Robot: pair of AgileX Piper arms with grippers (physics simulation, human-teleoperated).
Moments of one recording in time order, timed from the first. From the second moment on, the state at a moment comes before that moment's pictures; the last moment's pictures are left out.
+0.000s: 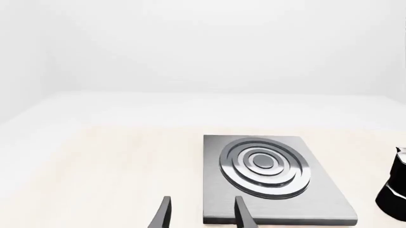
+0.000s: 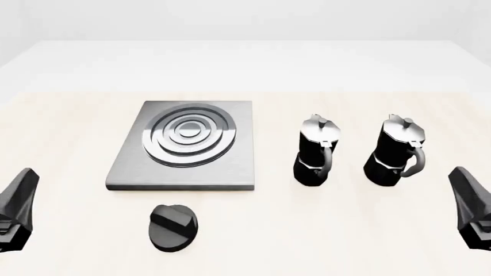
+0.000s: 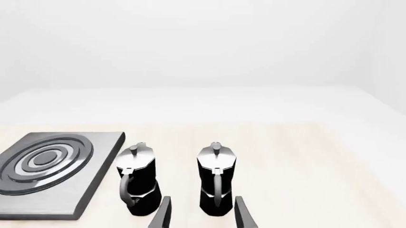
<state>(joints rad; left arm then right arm) 0.00 0.03 -0.03 0.03 -0.02 0.02 0.06 -0.06 0.05 0.02</state>
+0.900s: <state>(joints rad) 0.00 0.02 -0.06 0.09 0.01 0.01 0.00 -0.03 0.03 -0.01</state>
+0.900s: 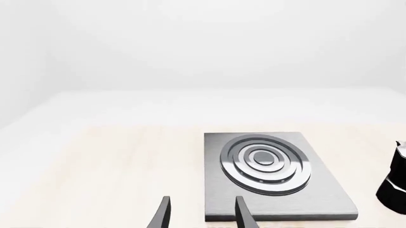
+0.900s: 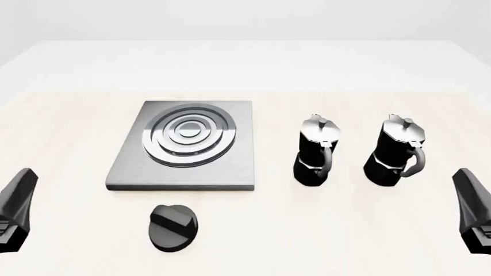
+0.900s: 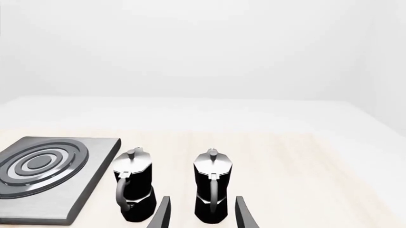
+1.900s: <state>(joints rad) -0.28 0.30 -0.41 0.63 -0.27 0.01 0.00 -0.04 0.02 -0.02</state>
